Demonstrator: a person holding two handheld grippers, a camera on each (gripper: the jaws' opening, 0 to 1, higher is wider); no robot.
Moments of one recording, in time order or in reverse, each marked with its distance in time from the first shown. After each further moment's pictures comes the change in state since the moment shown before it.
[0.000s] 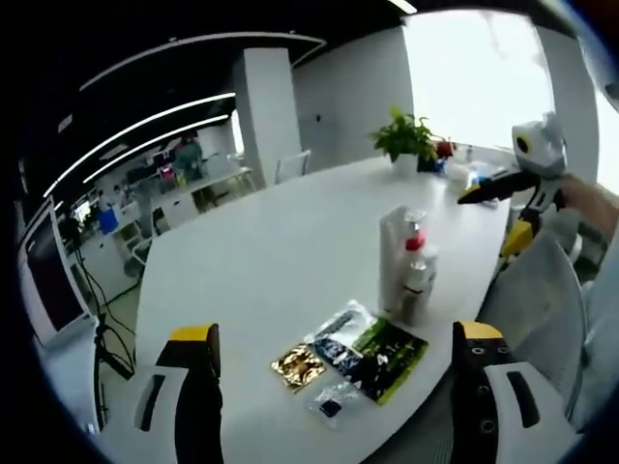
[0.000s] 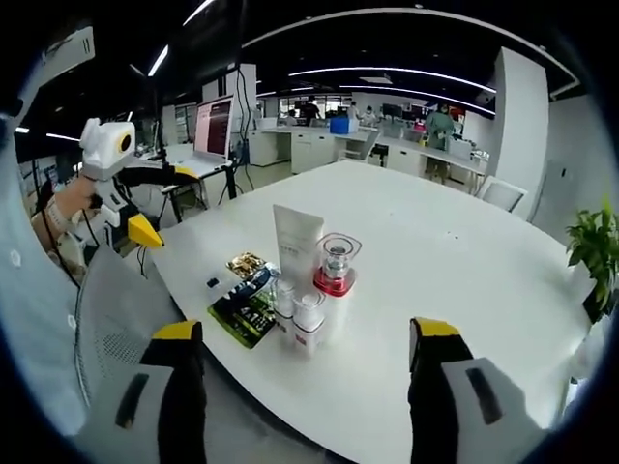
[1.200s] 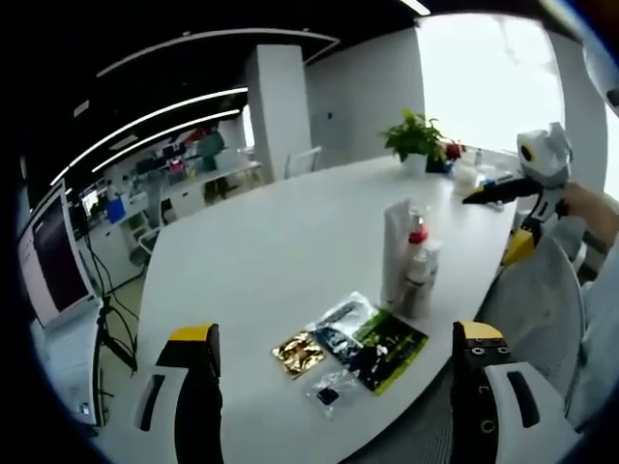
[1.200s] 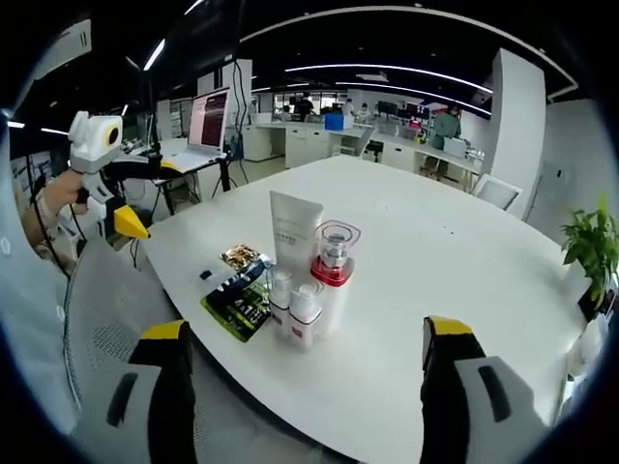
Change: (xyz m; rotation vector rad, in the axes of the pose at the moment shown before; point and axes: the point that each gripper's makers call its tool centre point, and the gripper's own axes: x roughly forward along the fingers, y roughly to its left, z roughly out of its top) left arm -0.007 0.000 -0.013 -0.038 0.020 0.031; right arm 0.006 0.001 -0.012 -0.015 0.031 -0.025
